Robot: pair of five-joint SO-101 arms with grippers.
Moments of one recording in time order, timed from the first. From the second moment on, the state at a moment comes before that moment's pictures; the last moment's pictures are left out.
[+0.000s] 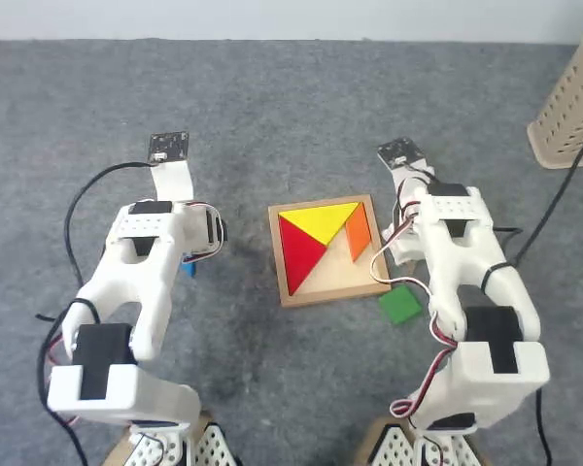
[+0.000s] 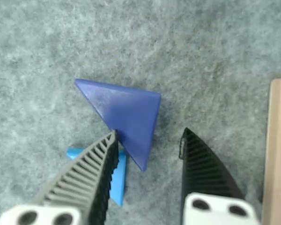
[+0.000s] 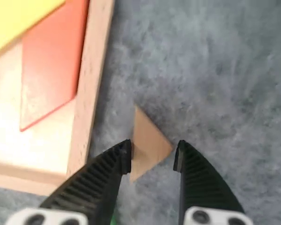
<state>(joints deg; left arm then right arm) -7.9 2.1 39.7 45.7 10.0 -5.1 9.4 25.8 55.2 21.1</state>
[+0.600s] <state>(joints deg) -7.9 2.1 39.7 45.7 10.0 -4.7 11.9 24.5 54.9 21.0</state>
